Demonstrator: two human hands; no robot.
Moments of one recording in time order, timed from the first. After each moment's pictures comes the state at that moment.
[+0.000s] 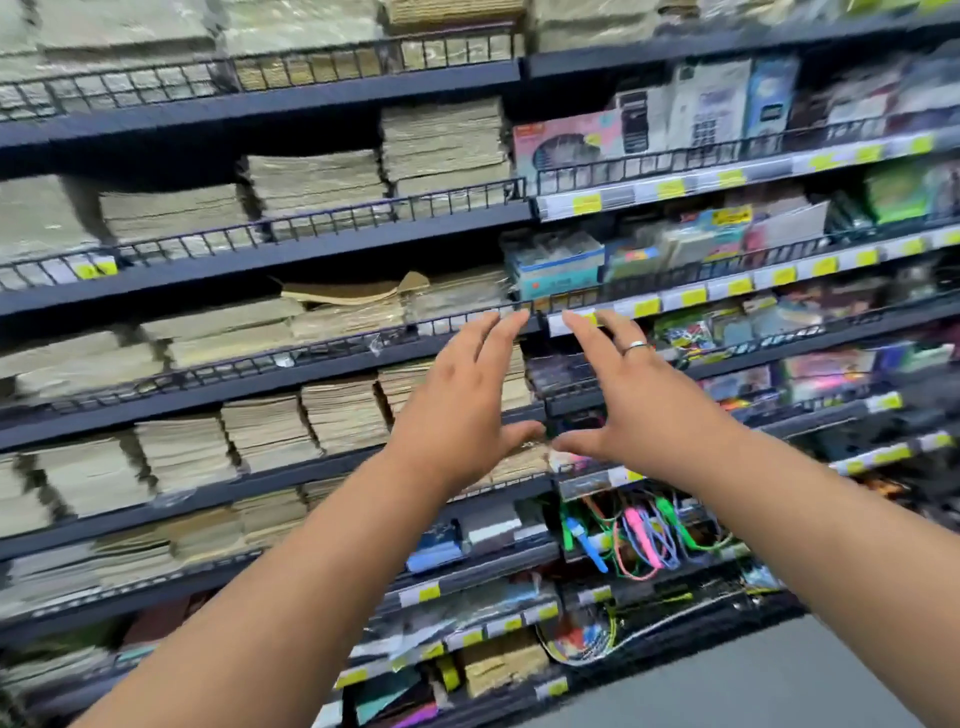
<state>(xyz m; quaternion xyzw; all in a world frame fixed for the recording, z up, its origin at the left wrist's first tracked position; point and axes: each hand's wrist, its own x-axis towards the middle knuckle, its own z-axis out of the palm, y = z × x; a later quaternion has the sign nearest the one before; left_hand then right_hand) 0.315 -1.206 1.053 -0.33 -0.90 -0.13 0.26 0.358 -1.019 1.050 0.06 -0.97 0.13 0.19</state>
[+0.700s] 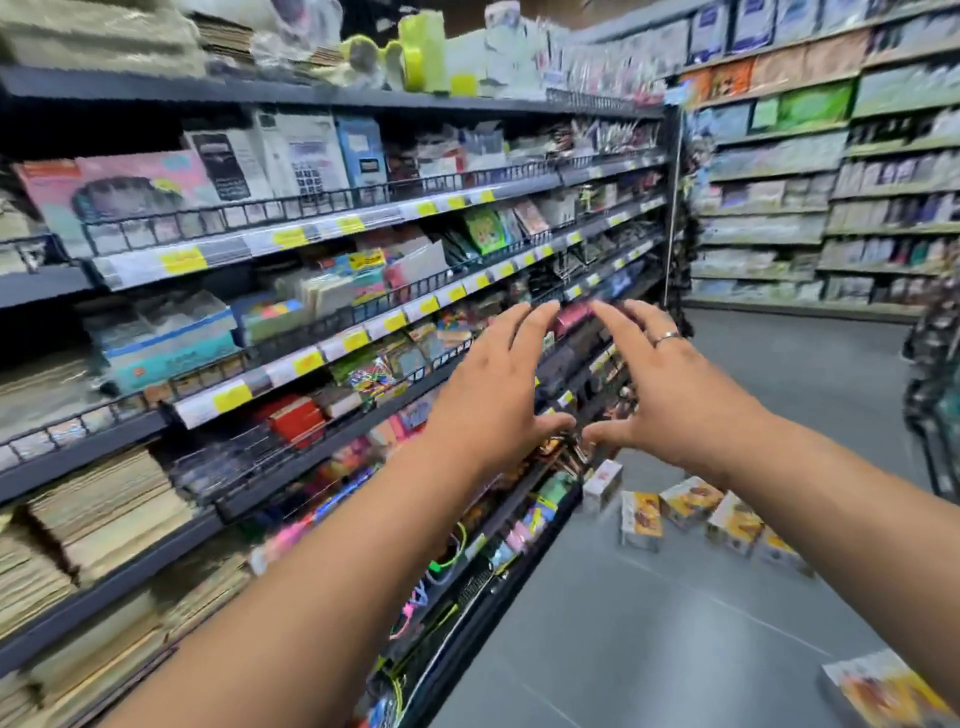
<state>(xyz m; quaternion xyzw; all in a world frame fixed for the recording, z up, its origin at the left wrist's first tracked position) 0.352 -0.876 1.046 -0.63 -0.72 -0.23 0.18 0.507 -0.766 1.043 -0.30 -0.93 0.06 0.23</state>
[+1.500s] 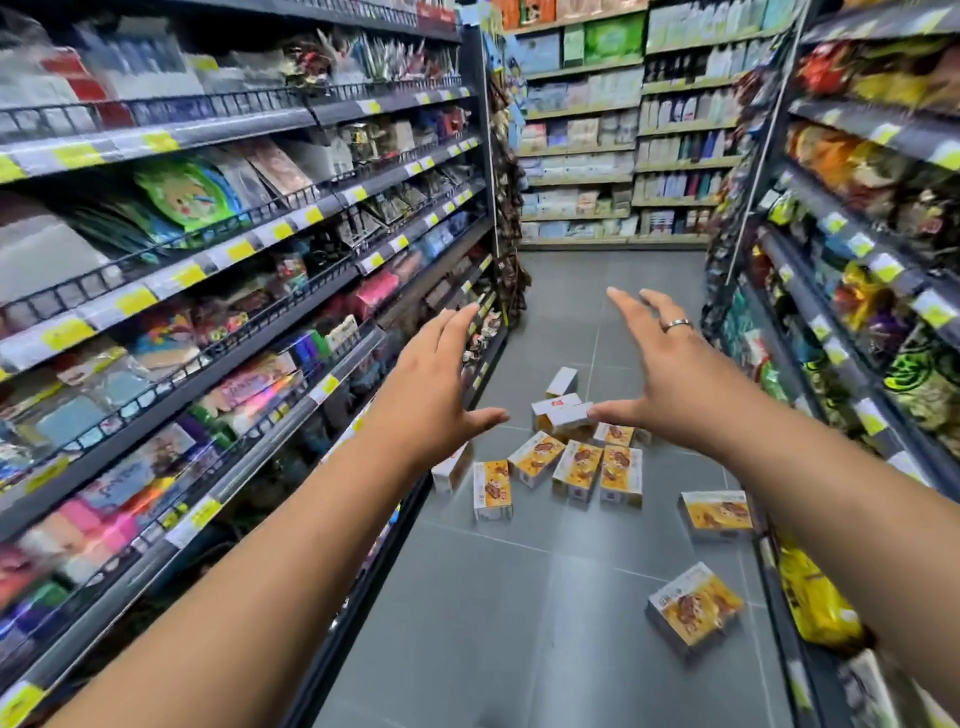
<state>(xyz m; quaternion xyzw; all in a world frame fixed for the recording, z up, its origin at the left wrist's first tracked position) 0.427 -0.524 0.967 -0.69 -0.67 -0.26 0.06 0.662 -0.454 0.982 -0.50 -0.84 0.09 0.17</state>
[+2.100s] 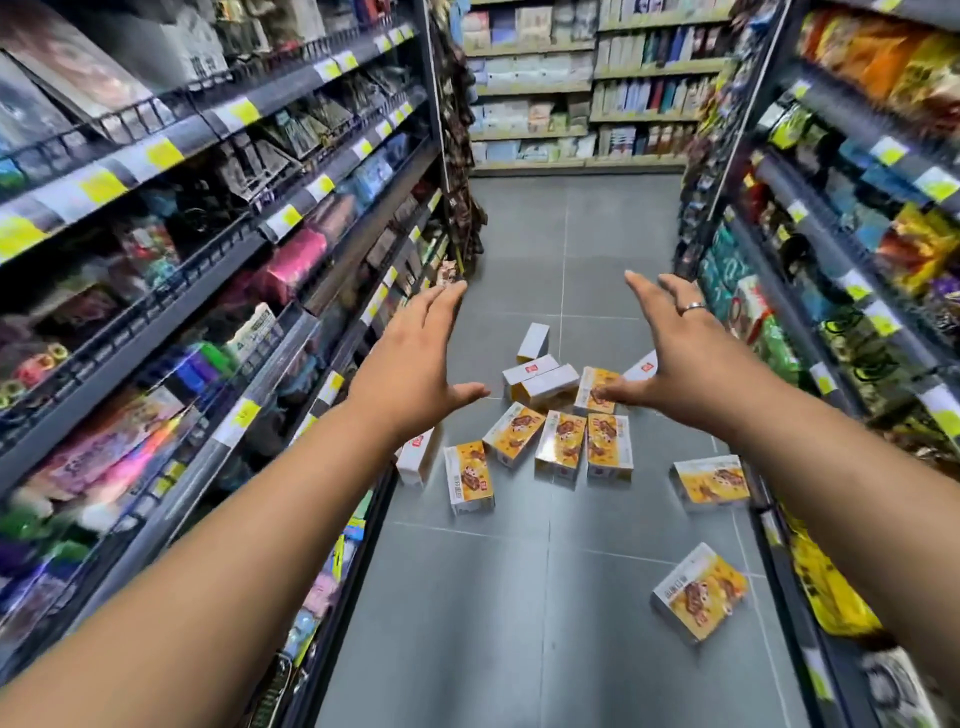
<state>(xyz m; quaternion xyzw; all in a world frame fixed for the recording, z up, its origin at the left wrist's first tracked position) 0.275 -0.243 0.891 -0.73 -0.65 -0.22 -0.01 0.544 -0.206 0.908 -0.58 -0.80 0.12 0.12</state>
